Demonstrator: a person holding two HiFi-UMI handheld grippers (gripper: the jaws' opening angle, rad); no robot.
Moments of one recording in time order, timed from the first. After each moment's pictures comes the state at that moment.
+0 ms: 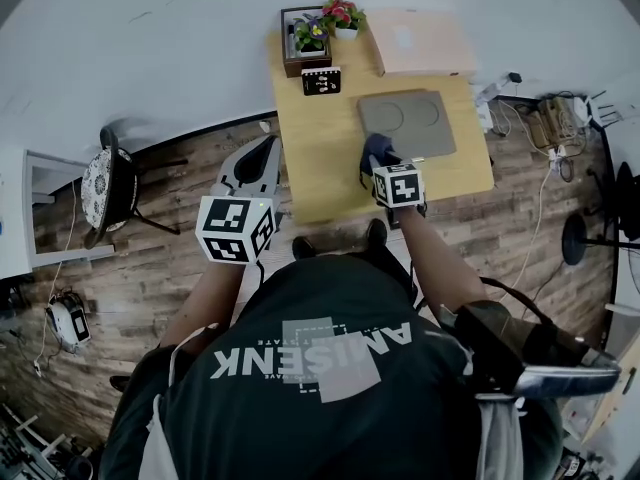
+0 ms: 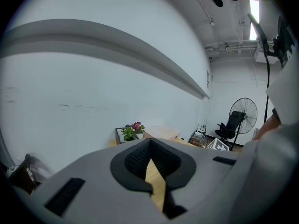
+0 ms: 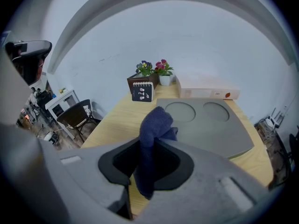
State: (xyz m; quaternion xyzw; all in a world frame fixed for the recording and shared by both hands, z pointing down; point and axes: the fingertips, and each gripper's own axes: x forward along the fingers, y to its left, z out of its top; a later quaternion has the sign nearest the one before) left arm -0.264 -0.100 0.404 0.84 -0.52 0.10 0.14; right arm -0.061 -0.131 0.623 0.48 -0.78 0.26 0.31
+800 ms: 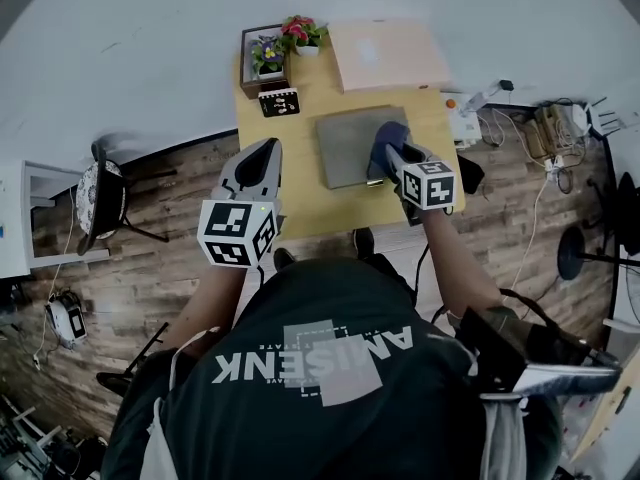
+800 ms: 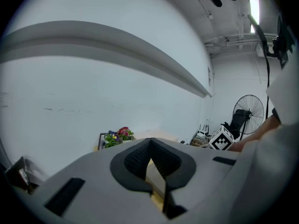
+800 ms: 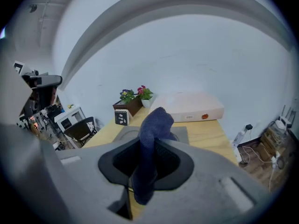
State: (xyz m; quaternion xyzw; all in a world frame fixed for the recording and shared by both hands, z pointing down) left arm -0.142 -0.152 0.389 0.83 -0.53 0.11 0.13; right arm 0.079 -0.204 0.555 0.45 -0.83 0.25 0.22
